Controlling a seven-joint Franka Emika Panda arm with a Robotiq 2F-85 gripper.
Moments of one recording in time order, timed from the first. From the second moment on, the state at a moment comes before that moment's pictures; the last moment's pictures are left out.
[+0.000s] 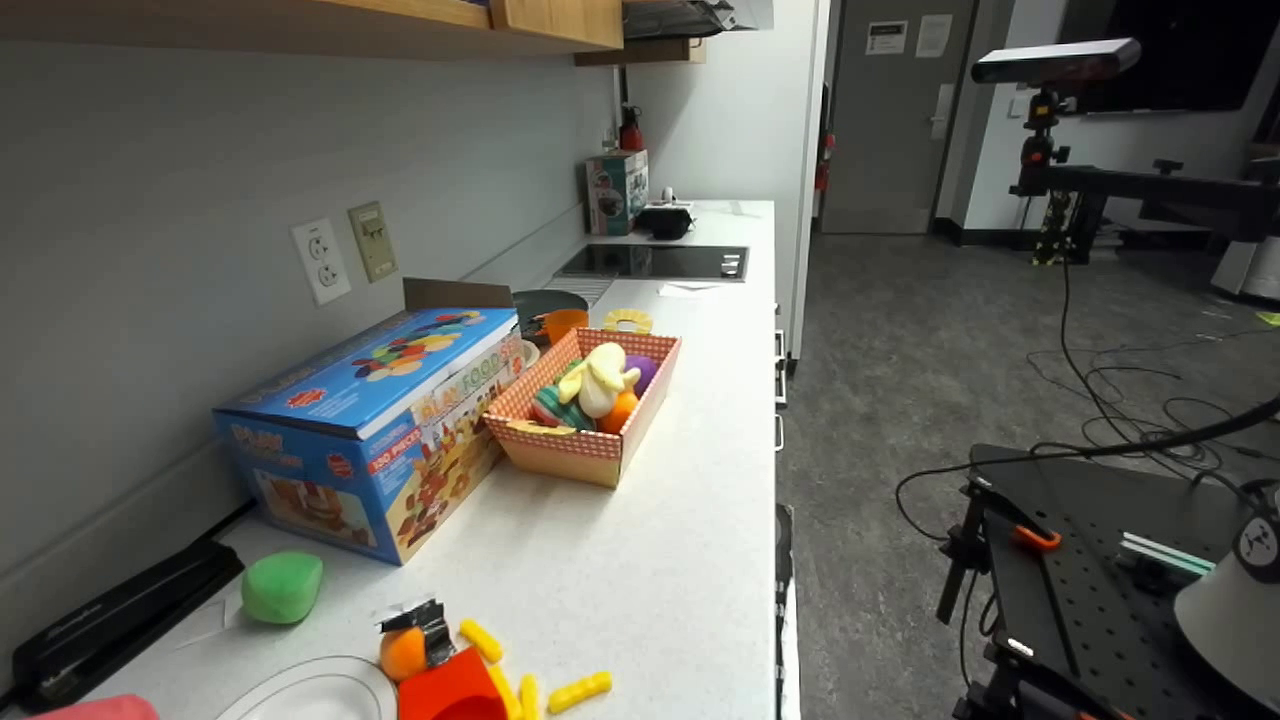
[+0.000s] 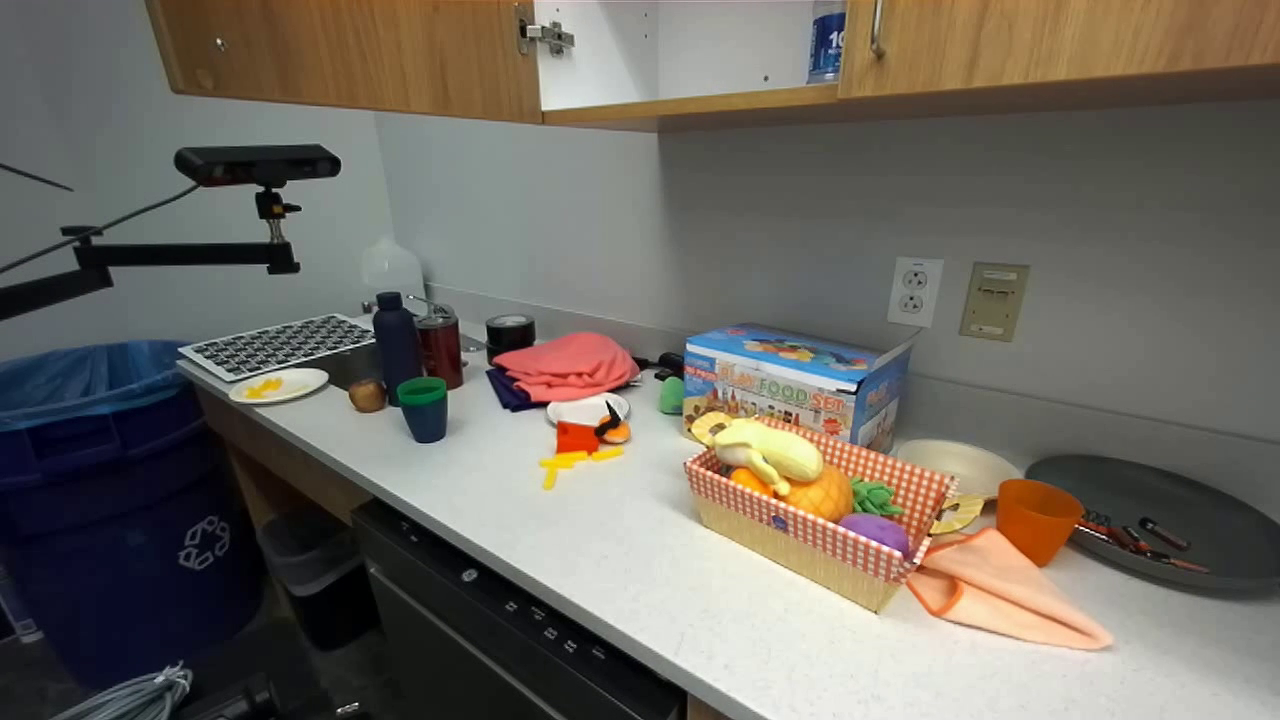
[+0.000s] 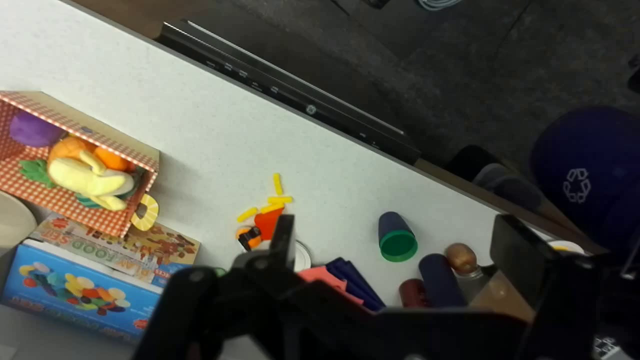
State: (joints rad) arm 0.24 -0.91 0.05 -2.13 0.16 1.41 -0.34
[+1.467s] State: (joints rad) arm 0.37 -1.03 0.03 -2.20 0.43 1.73 -0.46
